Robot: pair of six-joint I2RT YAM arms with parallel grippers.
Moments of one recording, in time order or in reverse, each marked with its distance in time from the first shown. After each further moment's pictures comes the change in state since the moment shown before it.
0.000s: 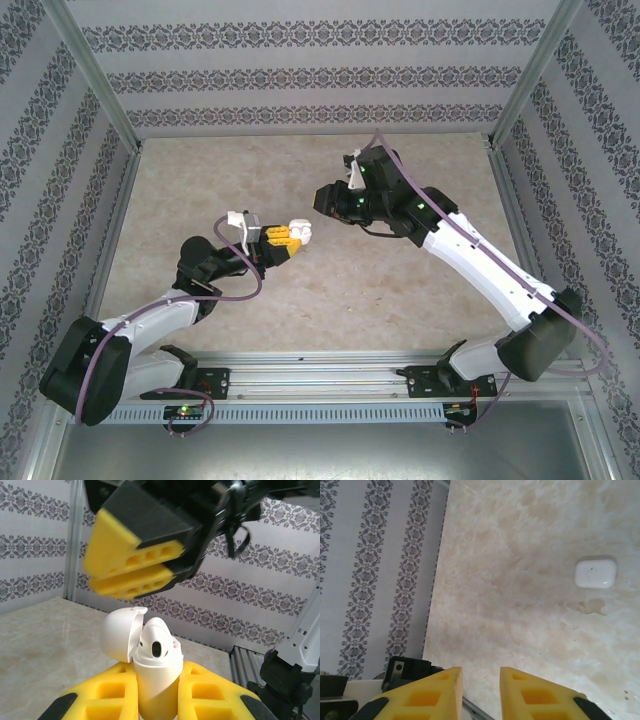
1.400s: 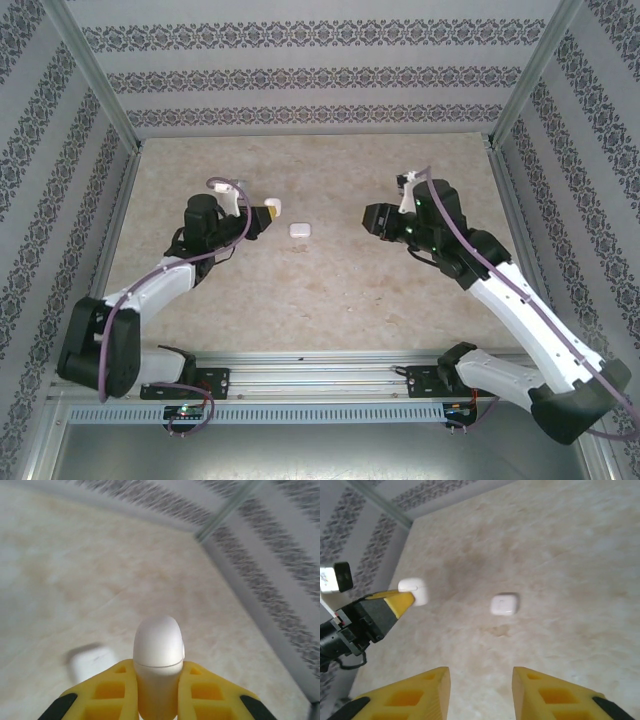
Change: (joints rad) left arm 0.202 0.175 0.256 -0.697 -0.286 -0.130; right arm -0.143 -0.406 -0.355 0.019 0.210 -0.239
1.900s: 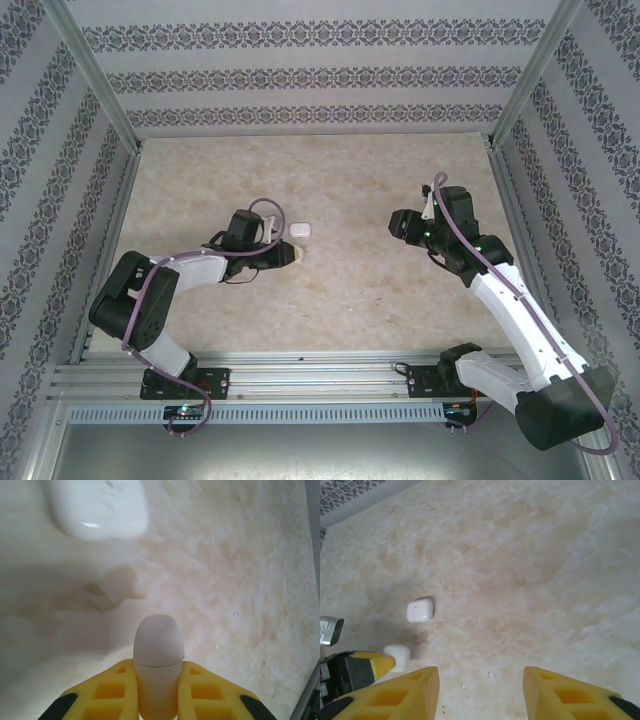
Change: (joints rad) left arm -0.189 0.256 0.042 -0.198 -0.013 -0.098; right arm -0.231 0.018 -0.139 0.012 -0.012 -0.101
